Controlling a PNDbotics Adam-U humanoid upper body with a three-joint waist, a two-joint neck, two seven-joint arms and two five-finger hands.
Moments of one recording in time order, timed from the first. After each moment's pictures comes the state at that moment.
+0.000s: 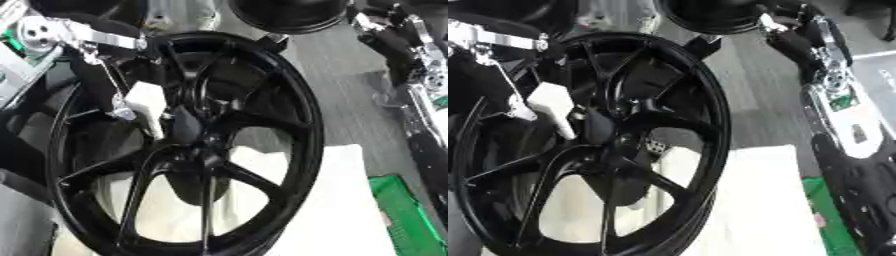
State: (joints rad) left arm -1.20 0.52 -0.61 -1.36 -0.30 0.08 -0.89; right arm -0.50 -0.48 -0.09 -1.69 -0.26 0.30 -0.26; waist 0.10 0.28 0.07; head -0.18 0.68
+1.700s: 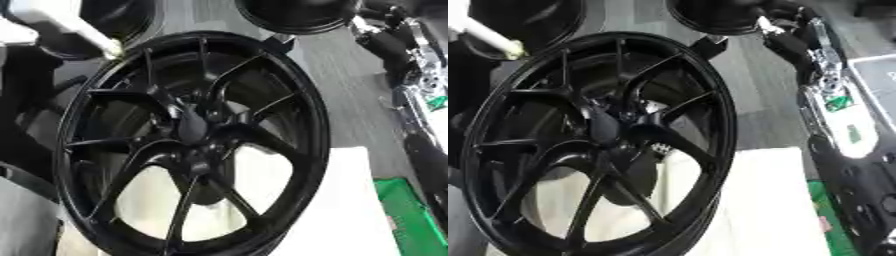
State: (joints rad) left arm -0.98 0.89 -0.25 -1.73 -0.22 0.23 -0.54; right arm -0.47 -0.49 -0.11 -1.69 -0.26 0.30 -0.28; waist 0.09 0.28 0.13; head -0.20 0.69
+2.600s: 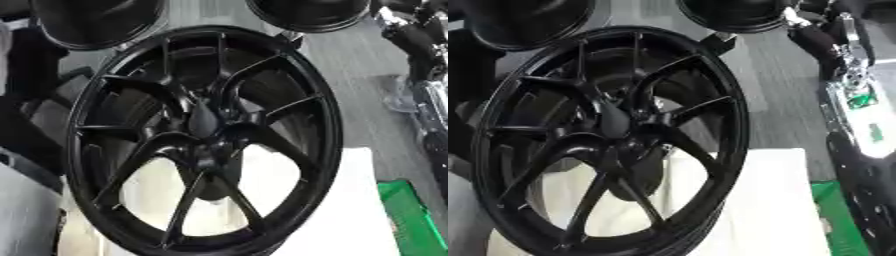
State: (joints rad) left arm -0.60 0.84 -0.06 -1.49 -0.05 0.34 -0.11; right arm -0.48 -0.49 -0.14 -1.69 -0.28 0.29 -0.33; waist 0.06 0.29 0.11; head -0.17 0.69
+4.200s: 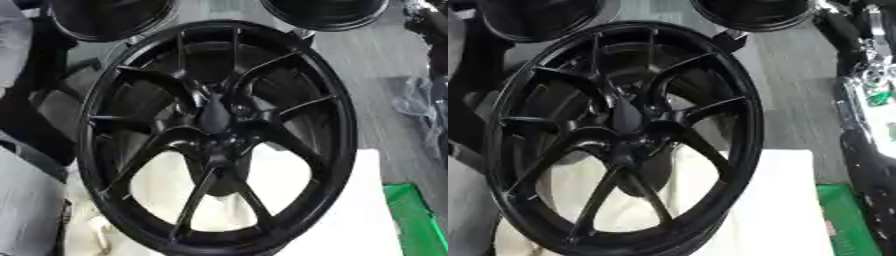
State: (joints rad) left arm -0.41 0.37 0.05 -1.70 0.53 -0.04 0.38; right arm -0.48 -0.49 -0.16 -1.70 -0.29 0.26 -0.37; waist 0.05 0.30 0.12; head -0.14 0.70
